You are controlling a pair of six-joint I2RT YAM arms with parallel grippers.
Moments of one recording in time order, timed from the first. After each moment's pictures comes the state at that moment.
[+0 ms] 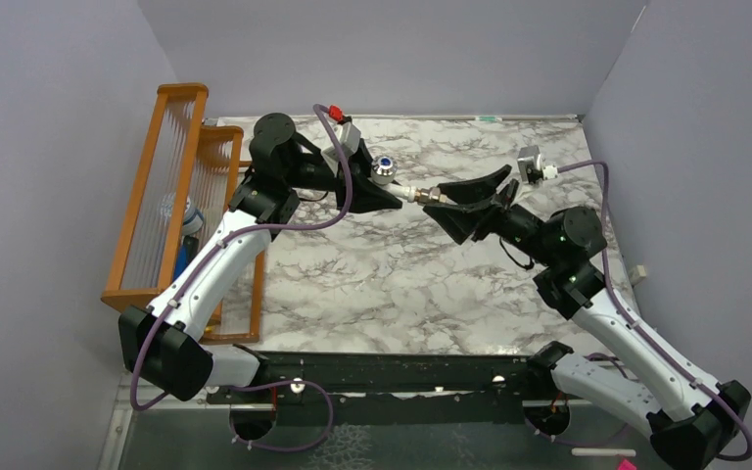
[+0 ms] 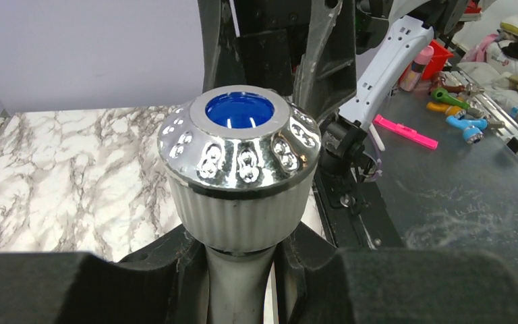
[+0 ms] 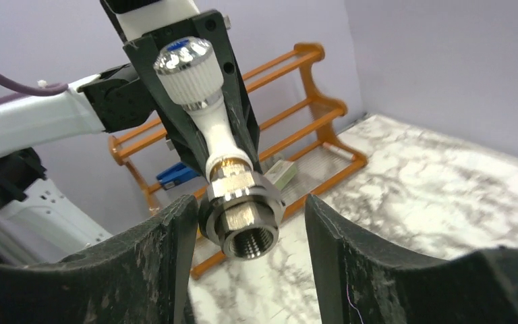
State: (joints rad) left arm -0.46 1.32 1.28 0.16 1.27 -0.11; right arm 0.58 0.86 0.79 0.38 -0.43 0.48
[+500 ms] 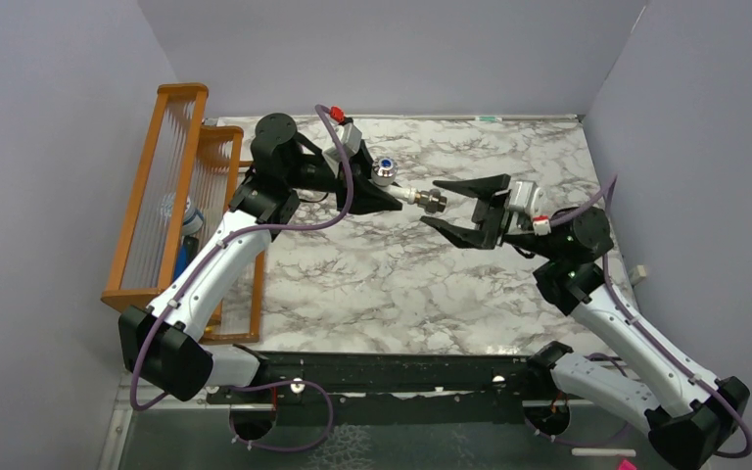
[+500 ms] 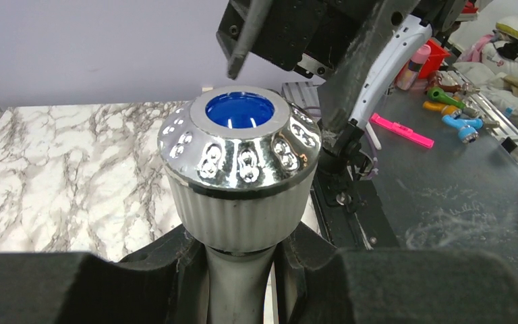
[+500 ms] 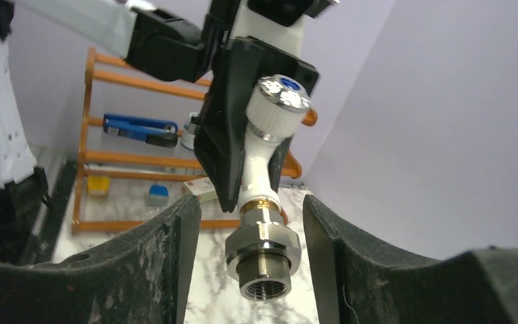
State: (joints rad) left arm -0.46 1.32 1.28 0.13 1.27 -0.10; right arm 0.58 0.88 0.82 0.54 -0.66 -0.06
